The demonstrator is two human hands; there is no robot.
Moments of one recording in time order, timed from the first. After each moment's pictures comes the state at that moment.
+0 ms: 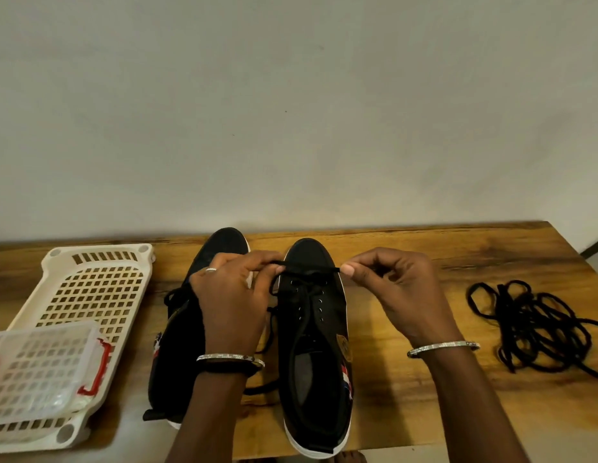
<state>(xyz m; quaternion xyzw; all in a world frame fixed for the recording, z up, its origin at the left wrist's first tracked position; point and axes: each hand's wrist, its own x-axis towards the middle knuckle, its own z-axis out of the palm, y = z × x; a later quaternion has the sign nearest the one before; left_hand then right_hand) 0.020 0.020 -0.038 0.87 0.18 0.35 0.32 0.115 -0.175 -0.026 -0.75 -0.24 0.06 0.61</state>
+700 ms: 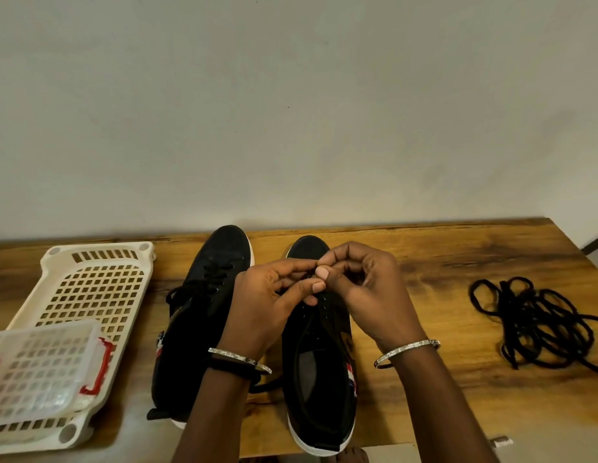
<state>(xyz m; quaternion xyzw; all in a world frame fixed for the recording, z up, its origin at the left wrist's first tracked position) 0.023 0.008 -0.042 0.80 0.05 0.20 0.56 0.098 -0.139 -0.033 -0.75 -0.22 0.09 0.62</state>
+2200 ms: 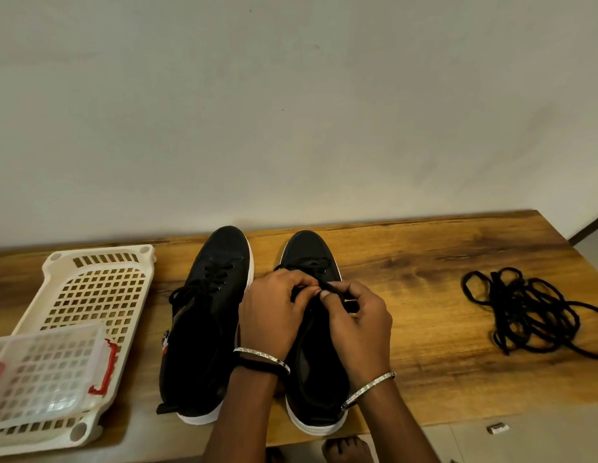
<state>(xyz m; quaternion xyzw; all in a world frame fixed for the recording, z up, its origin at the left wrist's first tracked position) 0.028 -0.006 -0.059 0.92 0.17 0.17 0.30 0.052 -0.125 -0.073 -0.78 0.01 0.02 0.62</state>
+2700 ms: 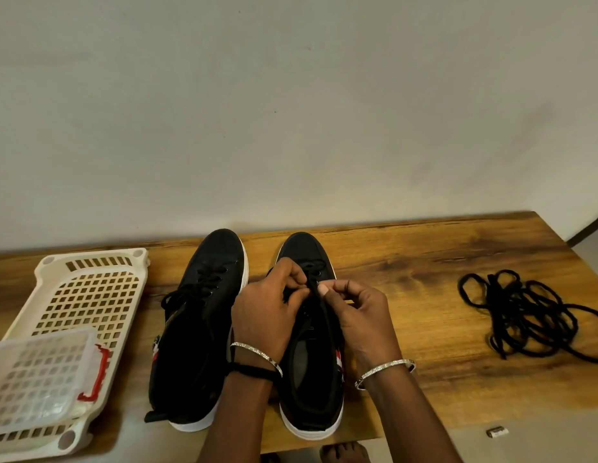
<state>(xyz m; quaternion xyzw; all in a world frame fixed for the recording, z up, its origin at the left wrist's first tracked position) 0.031 -0.010 -0.065 0.89 0.18 0.24 0.33 0.077 -0.136 -0.083 -0.71 0.02 0.15 0.69</state>
